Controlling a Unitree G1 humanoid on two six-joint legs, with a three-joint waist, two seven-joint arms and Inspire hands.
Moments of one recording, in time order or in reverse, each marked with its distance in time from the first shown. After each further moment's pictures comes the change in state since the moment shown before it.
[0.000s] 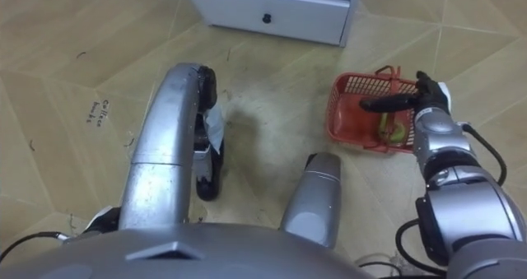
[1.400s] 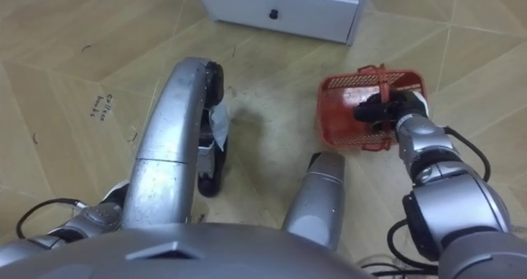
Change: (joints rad) left arm -0.160 -0.048 -0.085 0.051 0.000 0.038 -0.003; right arm -0.034 0.047 0.059 0.073 0.038 0.022 0.039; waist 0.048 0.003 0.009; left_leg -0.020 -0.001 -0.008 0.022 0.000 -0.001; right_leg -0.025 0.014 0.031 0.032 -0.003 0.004
